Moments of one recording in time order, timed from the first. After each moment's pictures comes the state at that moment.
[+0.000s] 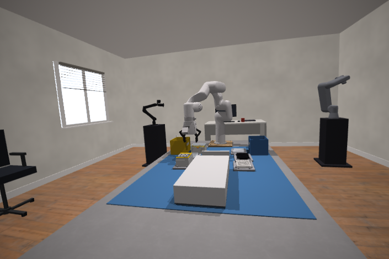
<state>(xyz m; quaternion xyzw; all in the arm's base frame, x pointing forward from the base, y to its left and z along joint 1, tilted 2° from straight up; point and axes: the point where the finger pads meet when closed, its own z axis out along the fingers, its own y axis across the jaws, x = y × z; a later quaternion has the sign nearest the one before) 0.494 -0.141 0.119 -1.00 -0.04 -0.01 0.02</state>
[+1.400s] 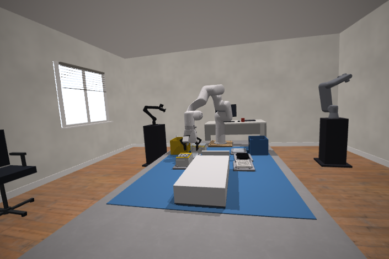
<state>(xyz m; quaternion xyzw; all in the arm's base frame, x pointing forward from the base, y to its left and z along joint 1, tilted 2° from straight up) 0.494 -0.139 0.055 -1.00 -0.04 -0.01 0.02</state>
